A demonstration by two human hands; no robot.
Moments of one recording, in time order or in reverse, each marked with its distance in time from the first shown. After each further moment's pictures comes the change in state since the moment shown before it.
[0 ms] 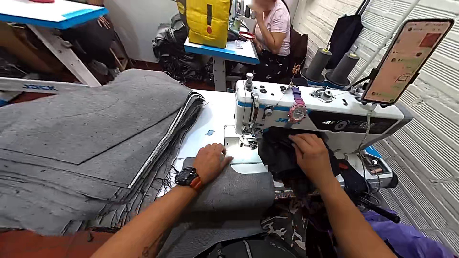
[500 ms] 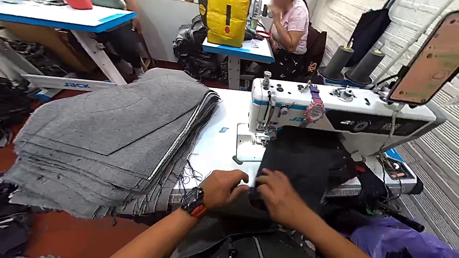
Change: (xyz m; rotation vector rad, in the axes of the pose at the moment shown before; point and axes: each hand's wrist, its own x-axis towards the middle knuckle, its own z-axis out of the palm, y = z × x) left_hand -0.072 0.022 -0.007 -0.239 0.267 0.552; right_hand -0.058 -0.119 0.025 0.388 -0.339 -0.186
